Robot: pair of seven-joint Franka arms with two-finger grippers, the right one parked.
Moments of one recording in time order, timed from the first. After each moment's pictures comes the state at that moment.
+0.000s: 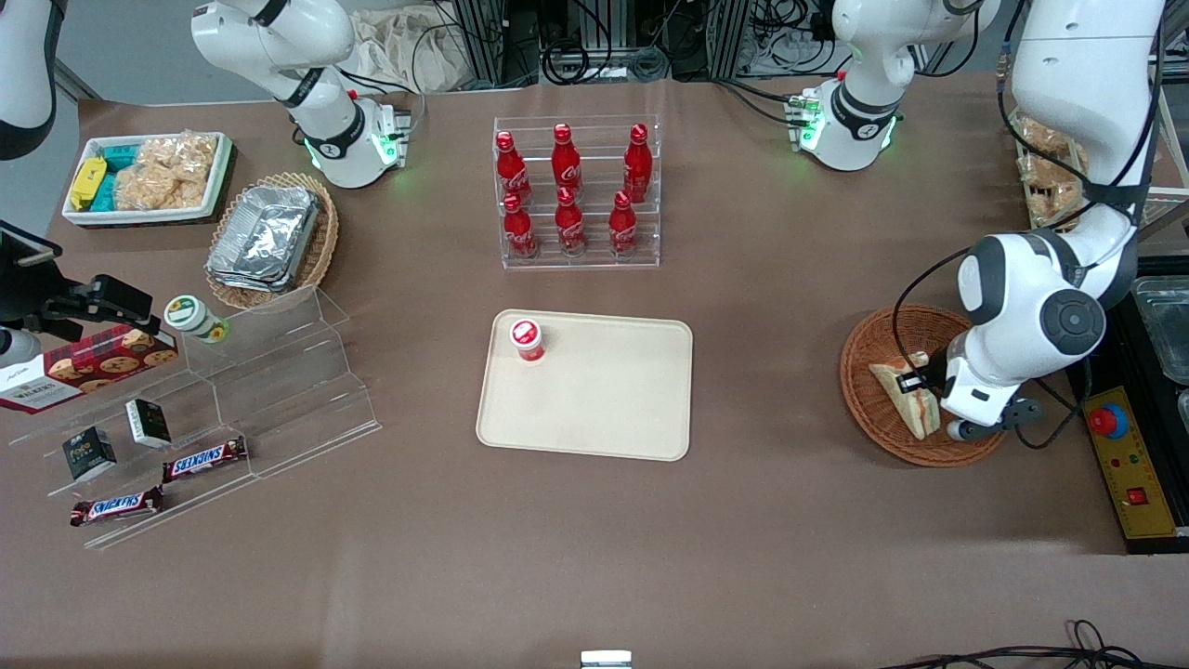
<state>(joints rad) 0.05 0.32 -0.07 -2.03 0.01 2.30 -0.33</state>
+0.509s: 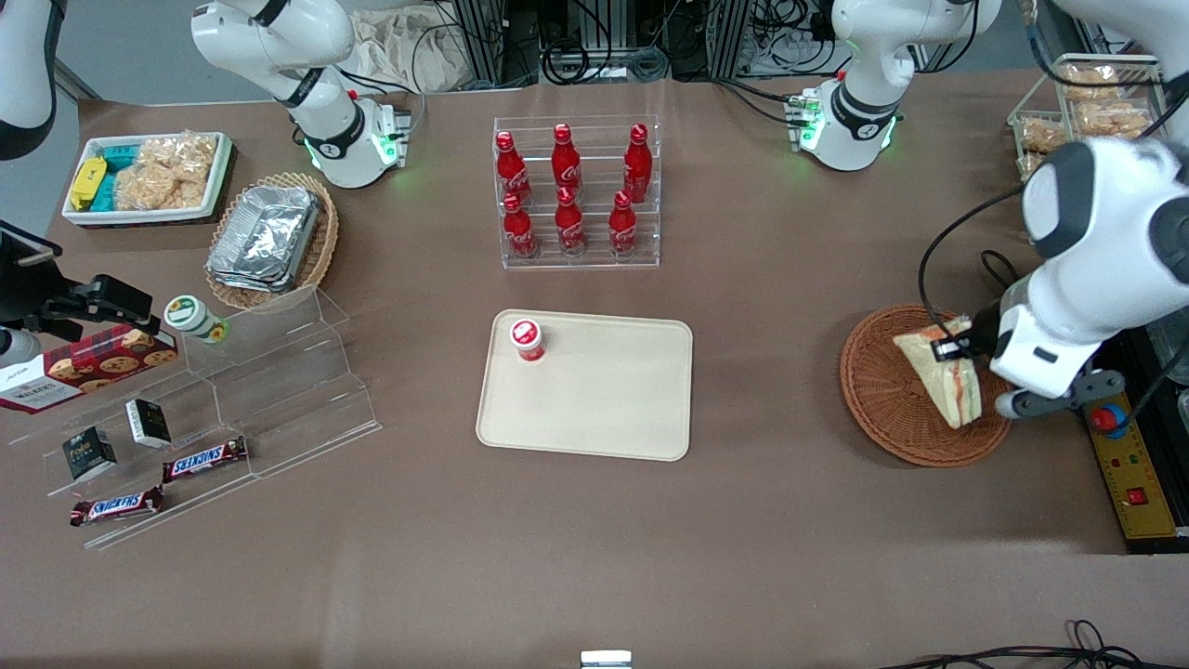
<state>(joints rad) -0.02 0.15 -0.09 -1.70 0.01 1.79 -0.33</state>
